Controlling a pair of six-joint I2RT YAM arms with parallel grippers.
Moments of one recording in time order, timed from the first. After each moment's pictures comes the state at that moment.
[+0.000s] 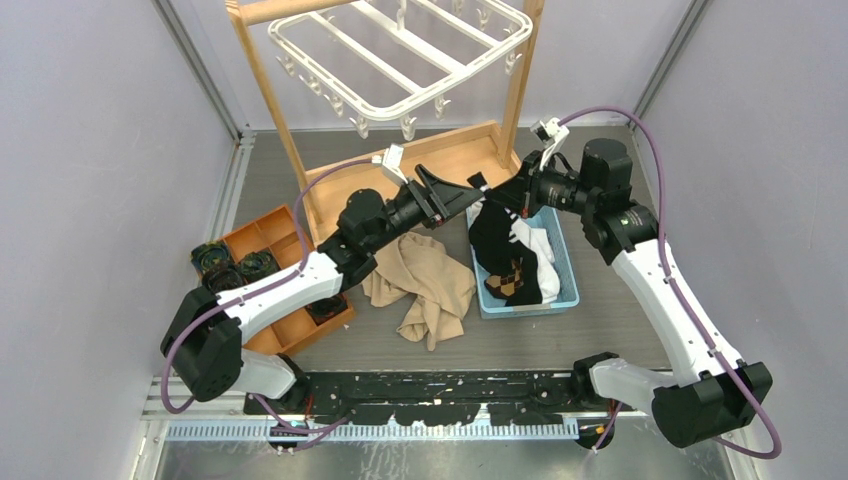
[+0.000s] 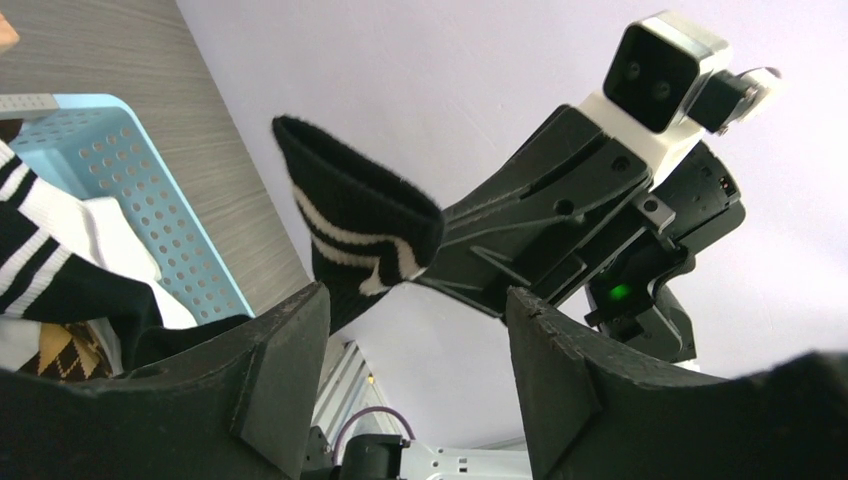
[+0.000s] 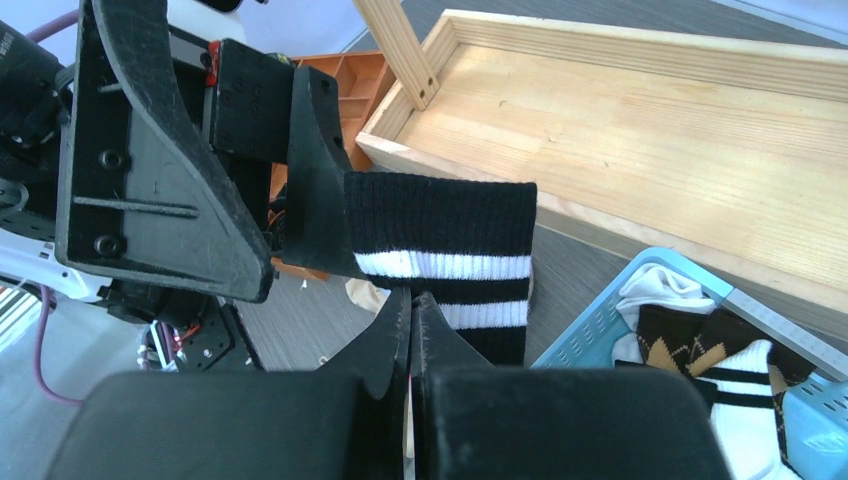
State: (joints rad) left arm -0.77 1.37 0.94 0.58 0.20 -1.18; right arm 0.28 1.13 1.17 -0.31 -0.72 0.18
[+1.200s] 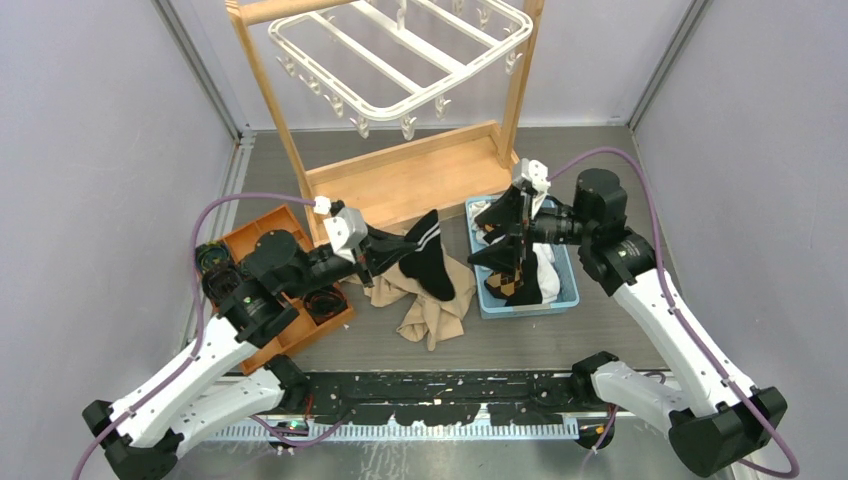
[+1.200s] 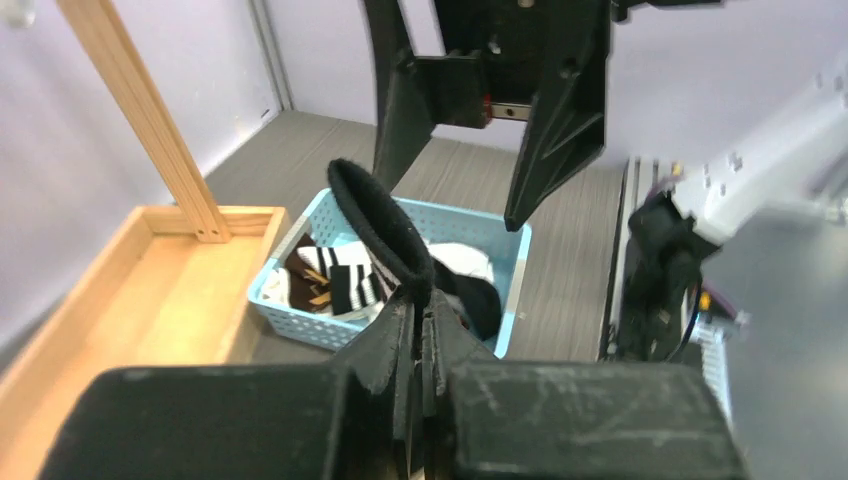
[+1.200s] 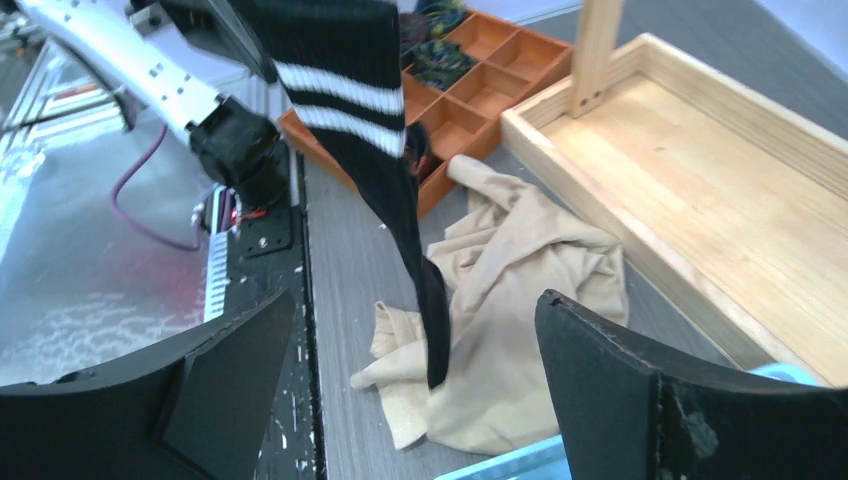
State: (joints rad) left arm -0.77 0.79 0.82 0.08 0.38 -0.09; right arm 0.37 0.98 1.03 -0.25 -0.98 -0.03
